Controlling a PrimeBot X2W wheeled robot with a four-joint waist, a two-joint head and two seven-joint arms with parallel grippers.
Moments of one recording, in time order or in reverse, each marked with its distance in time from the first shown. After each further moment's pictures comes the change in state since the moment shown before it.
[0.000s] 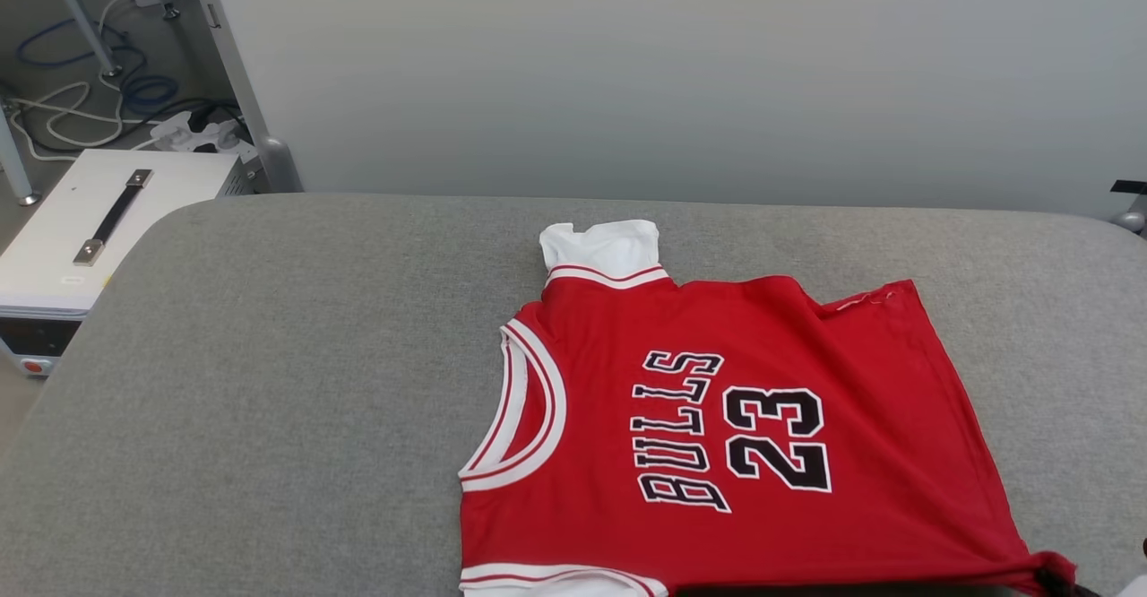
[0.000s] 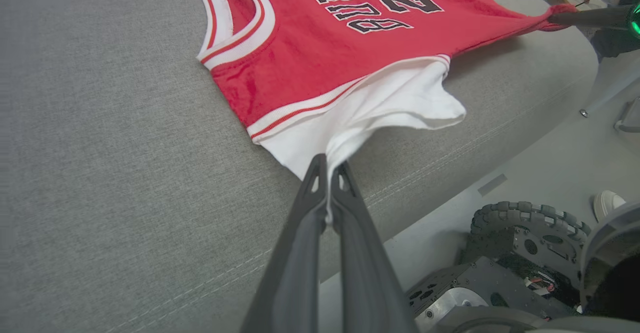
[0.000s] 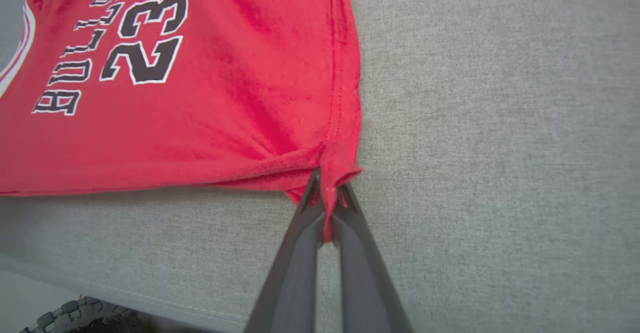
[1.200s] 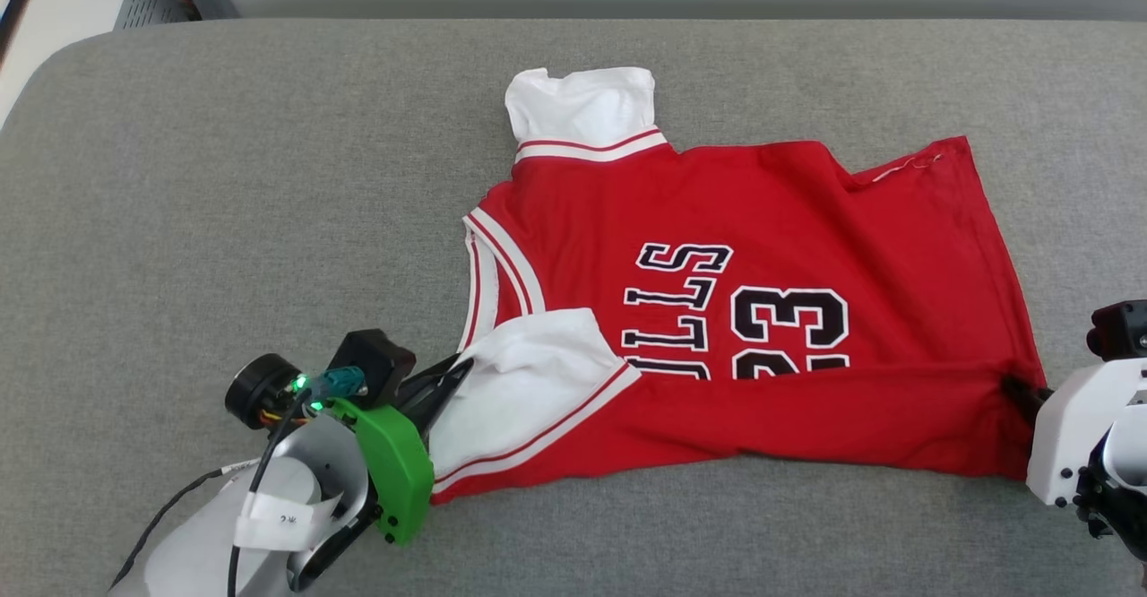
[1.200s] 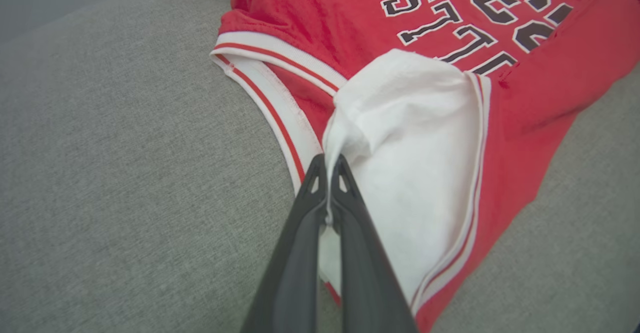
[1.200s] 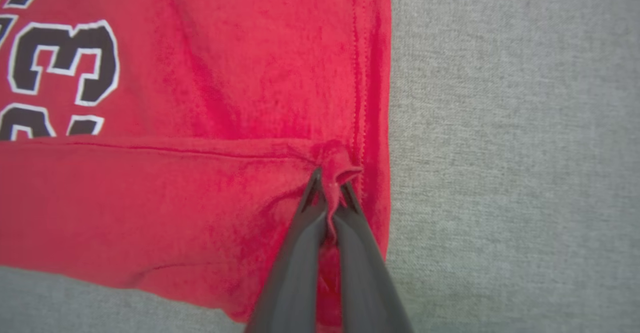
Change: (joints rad) left arm -0.618 -0.118 -0.134 0.346 0.082 -0.018 0.015; right arm -0.346 0.153 -0.133 -0.061 -0.337 -0.001 0.297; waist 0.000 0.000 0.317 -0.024
